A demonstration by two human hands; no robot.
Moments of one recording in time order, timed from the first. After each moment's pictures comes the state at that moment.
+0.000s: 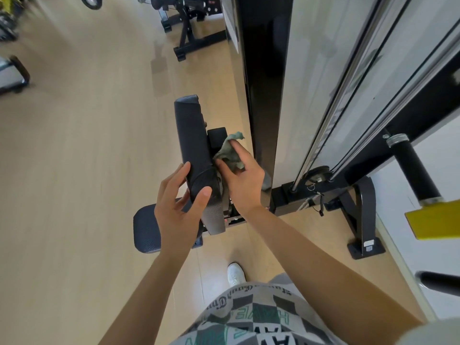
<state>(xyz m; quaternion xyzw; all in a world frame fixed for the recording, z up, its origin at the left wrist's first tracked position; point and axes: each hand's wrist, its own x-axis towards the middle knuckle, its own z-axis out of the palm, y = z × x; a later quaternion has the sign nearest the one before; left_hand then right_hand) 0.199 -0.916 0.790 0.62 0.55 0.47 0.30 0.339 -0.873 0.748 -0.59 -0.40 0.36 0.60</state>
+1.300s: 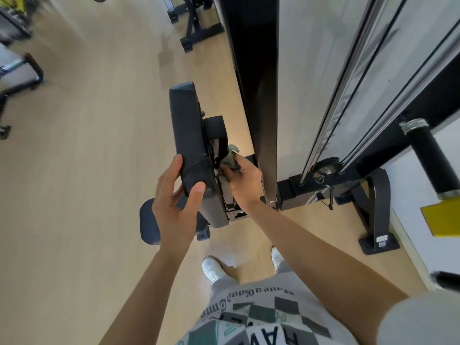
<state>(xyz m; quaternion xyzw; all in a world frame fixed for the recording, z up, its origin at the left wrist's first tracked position) 0.205 -0.923 0.778 0.61 0.56 0.49 0.27 0.339 -0.868 0.685 -0.62 -0.42 0.42 0.51</state>
